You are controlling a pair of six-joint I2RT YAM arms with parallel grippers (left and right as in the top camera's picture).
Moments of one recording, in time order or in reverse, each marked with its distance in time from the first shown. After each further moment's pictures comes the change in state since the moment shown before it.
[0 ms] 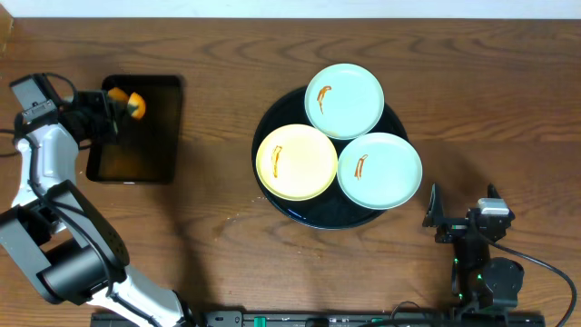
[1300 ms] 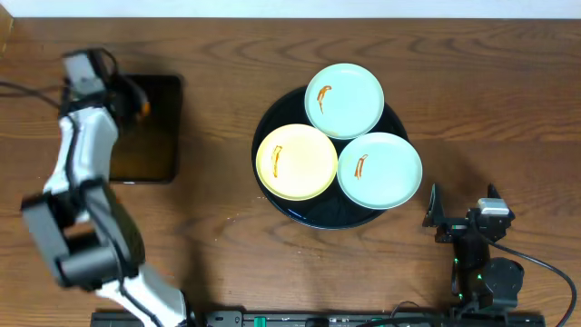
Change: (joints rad) left arm -0.210 0.015 0.012 -0.007 -0.674 0.553; right arm 0.000 0.000 0.000 0.000 0.000 0.000
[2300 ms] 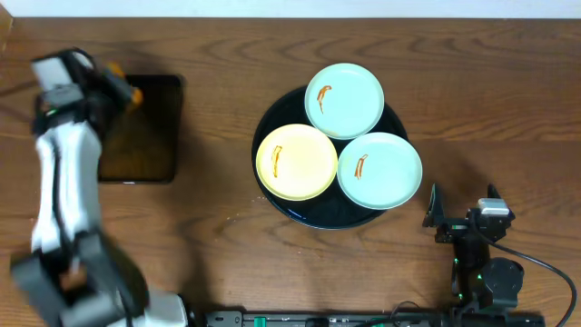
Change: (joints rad) left arm 0.054 -0.217 -0.021 0.010 0.183 0.065; right arm 0.000 0.000 0.000 0.000 0.000 0.000
